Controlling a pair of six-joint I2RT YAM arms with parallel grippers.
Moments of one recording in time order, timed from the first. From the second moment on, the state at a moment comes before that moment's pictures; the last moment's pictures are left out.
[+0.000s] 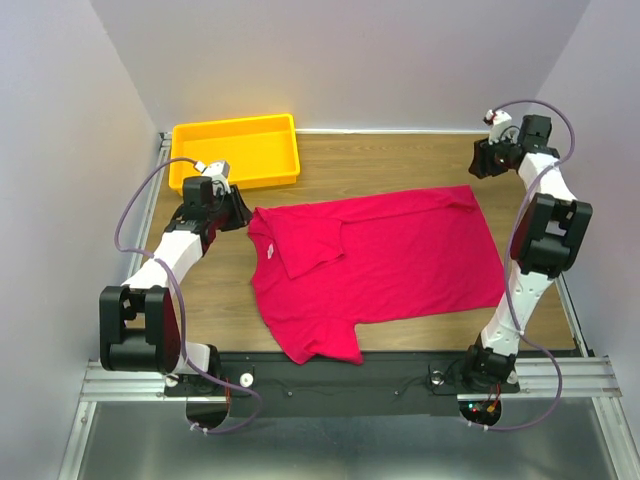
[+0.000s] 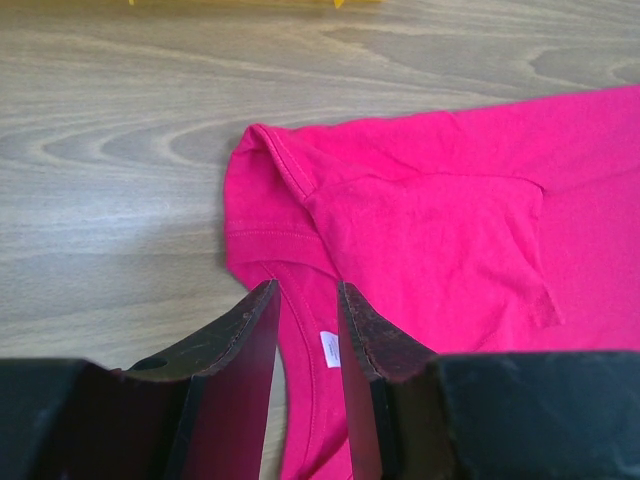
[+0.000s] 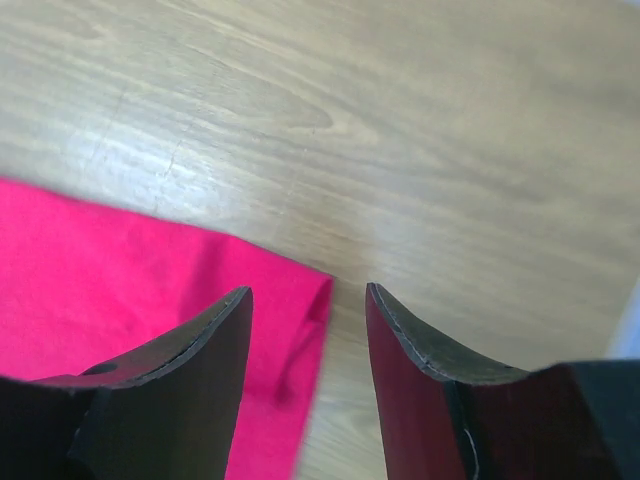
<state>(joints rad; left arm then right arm) -0.06 1.38 0.85 -0.10 0.26 -0.28 -0.29 2.11 1.79 -0.47 -0.53 -0.53</state>
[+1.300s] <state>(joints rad) -0.06 1.43 0.83 -0.04 0.39 -0.30 -0.29 2.33 2.00 -0.53 -0.47 -0.16</state>
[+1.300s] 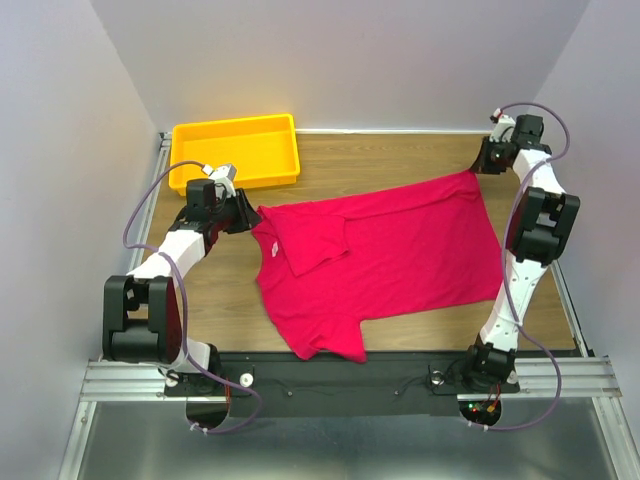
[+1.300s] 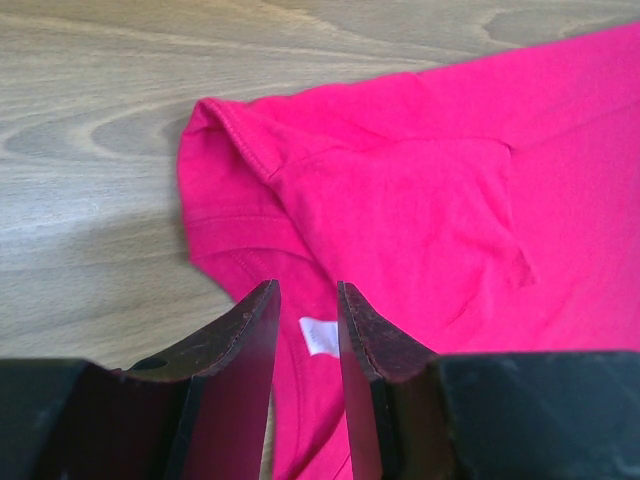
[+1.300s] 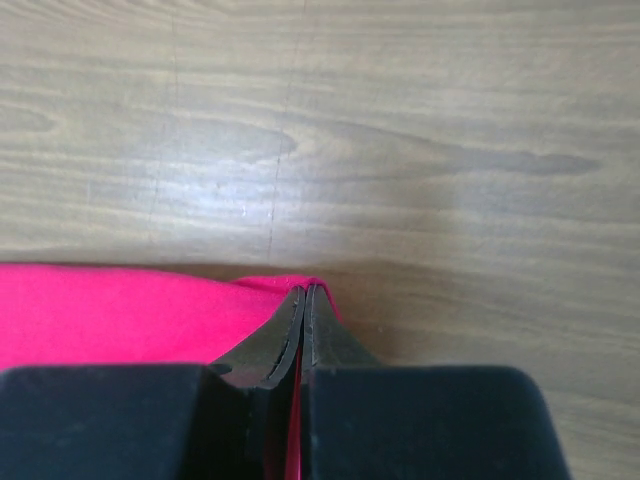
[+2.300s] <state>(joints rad) -0.06 1.44 0.83 -0.04 0.40 -0.30 -0.29 2.14 1.84 -0.54 -0.46 -0.39</state>
